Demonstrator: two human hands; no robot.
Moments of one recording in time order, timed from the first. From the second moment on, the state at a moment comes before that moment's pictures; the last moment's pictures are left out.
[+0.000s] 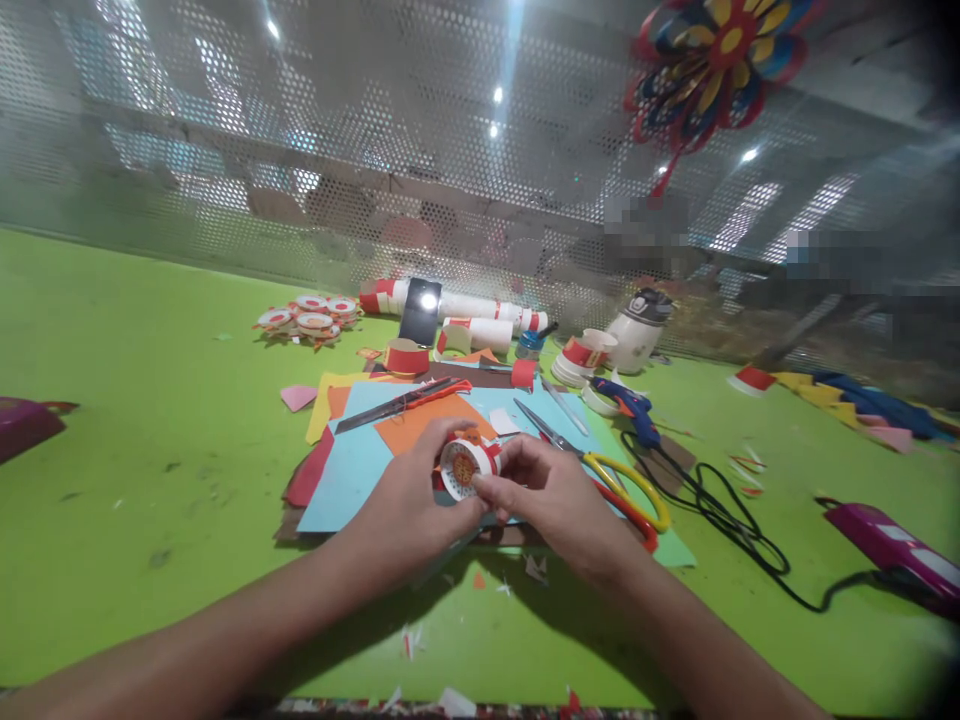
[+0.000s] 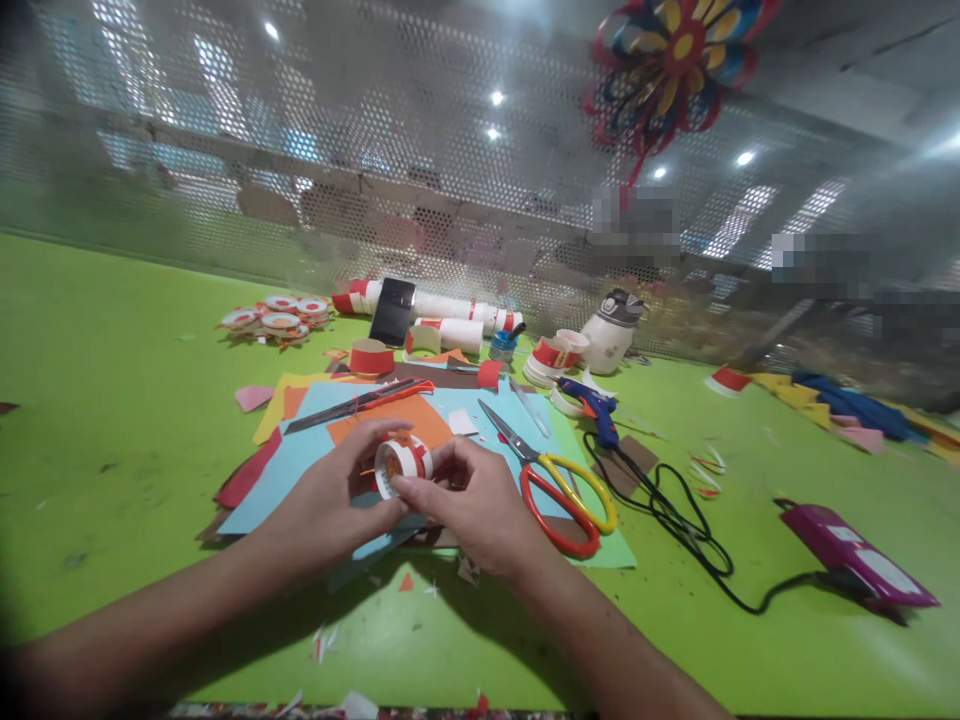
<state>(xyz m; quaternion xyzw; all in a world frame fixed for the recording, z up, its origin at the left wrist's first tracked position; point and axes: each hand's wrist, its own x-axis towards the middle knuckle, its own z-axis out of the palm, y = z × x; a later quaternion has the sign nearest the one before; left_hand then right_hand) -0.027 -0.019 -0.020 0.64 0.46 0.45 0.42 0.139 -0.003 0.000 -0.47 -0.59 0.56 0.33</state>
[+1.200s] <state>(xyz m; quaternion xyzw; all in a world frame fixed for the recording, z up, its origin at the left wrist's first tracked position) -0.033 -0.019 -0.009 0.58 0.41 0.41 0.57 0.151 0.005 -0.010 -0.35 -0.56 0.68 0.31</state>
